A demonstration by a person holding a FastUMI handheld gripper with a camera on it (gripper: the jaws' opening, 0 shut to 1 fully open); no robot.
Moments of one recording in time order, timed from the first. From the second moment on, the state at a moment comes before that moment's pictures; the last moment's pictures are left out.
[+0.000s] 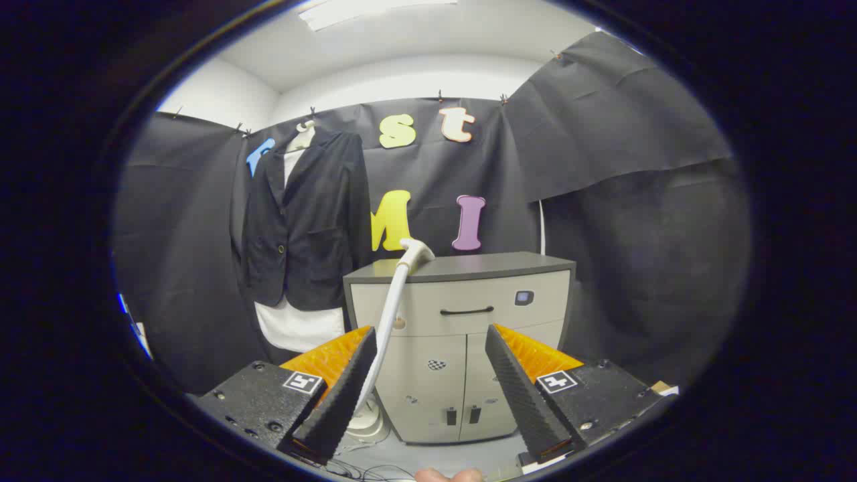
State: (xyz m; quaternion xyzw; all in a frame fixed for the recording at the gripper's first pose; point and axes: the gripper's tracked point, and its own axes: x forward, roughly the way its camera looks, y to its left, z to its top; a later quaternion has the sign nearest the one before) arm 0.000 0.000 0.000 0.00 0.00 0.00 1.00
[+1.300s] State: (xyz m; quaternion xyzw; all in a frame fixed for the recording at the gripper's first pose) arm 0.042 0.080 0.050 -0.01 0.03 -0.04 1.00
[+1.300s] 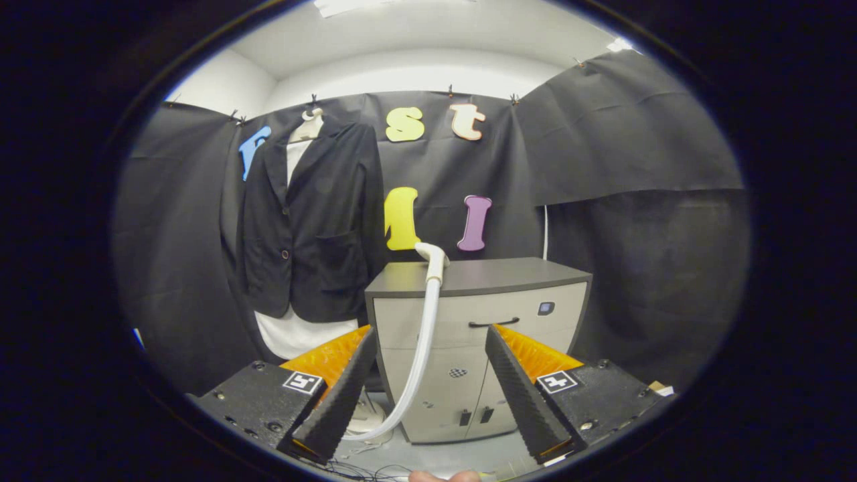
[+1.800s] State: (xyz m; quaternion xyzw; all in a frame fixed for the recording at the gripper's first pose) arm 0.177 0.067 0.098 0.02 0.08 -0.02 1.00
